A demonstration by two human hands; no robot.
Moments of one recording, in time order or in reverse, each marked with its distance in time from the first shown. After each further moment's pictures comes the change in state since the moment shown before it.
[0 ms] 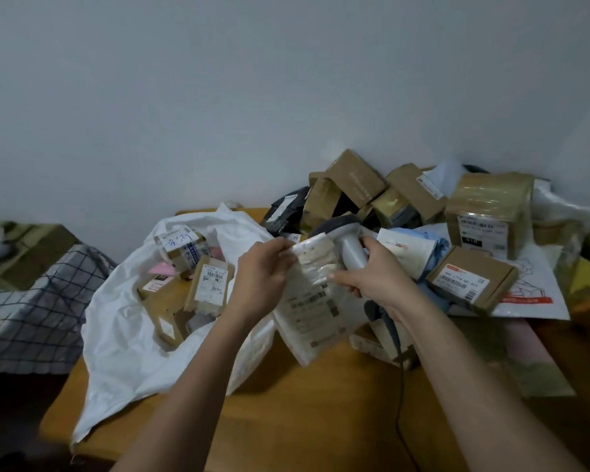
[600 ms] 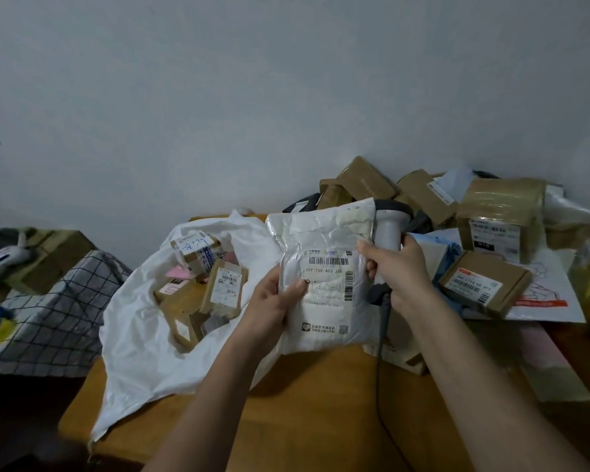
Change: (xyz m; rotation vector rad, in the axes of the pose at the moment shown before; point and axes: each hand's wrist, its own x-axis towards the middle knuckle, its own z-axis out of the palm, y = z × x) left_hand -0.035 -0.025 0.004 -1.045 -0.231 -0.402; right_hand 0.011 -0.003 0.009 0.543 0.317 0.137
